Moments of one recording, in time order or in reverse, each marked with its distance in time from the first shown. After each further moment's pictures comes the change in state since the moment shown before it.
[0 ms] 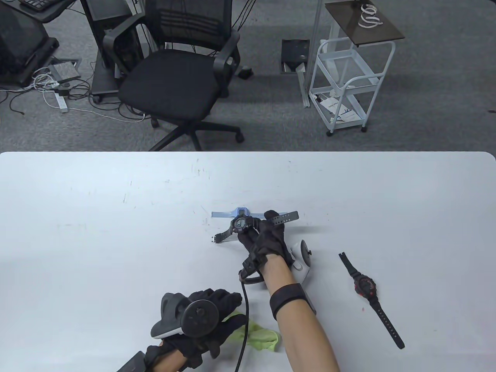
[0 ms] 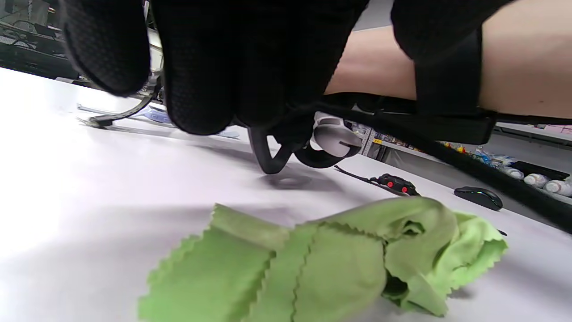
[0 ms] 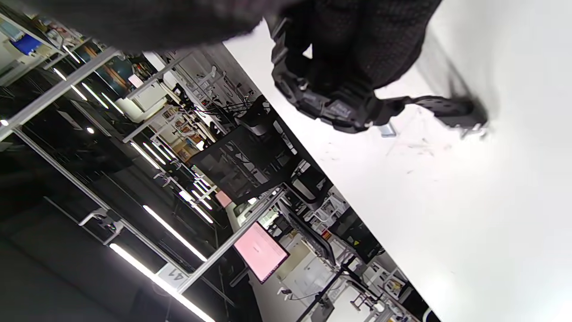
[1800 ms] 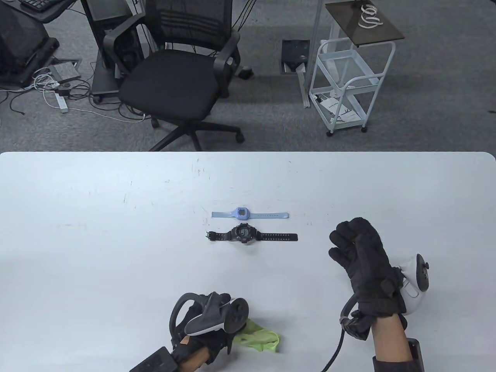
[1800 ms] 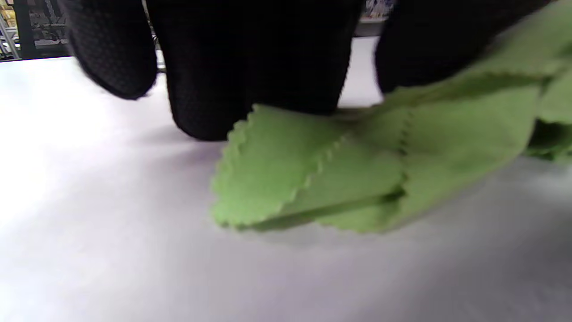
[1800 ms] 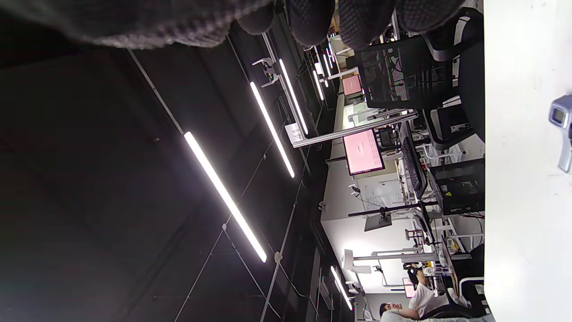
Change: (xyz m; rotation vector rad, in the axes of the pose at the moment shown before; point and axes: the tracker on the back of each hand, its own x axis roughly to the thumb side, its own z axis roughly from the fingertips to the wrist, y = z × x) left_hand 0.023 -0.048 -0.032 -0.273 0.218 -0.341; right_hand 0.171 -0.080 0.179 0.437 -0.528 0.388
